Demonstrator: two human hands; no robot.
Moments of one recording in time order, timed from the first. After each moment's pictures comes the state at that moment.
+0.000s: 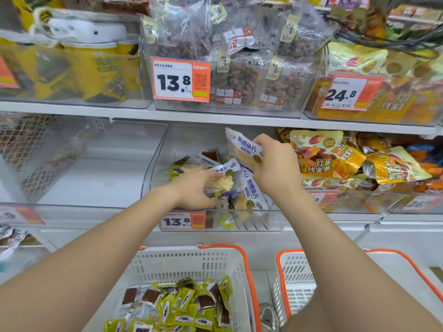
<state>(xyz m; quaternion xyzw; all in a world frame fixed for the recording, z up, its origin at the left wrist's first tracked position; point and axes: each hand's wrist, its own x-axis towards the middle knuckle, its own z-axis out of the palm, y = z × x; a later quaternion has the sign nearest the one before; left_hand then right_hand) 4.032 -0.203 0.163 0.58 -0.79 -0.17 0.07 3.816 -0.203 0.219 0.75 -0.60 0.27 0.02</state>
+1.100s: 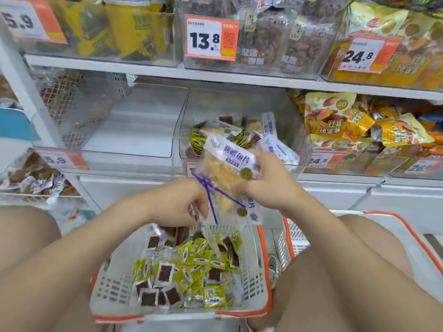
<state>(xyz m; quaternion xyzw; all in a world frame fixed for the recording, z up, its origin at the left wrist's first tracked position) 4.079 -0.034 0.169 0.50 -0.83 -0.22 0.00 3.851 -0.057 0.207 0.71 -0.50 0.30 -0.40</state>
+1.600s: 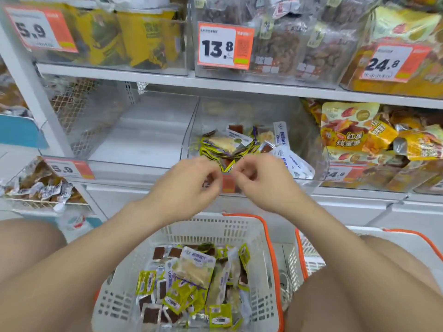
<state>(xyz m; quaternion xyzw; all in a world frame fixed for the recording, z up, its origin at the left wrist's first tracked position) 4.075 -0.059 0.179 0.56 -0.79 -0.08 0.24 3.877 -0.095 0.196 0.80 -0.51 0.25 -0.20</state>
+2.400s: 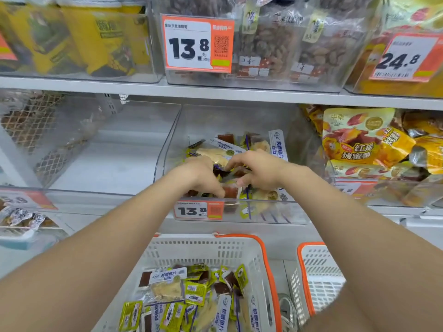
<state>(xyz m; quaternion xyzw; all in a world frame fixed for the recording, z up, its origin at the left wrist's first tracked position) 4.030 -0.199 0.183 0.73 -0.63 -0.26 -0.03 3.848 -0.276 0.152 0.89 -0.42 -0.01 -0.17</state>
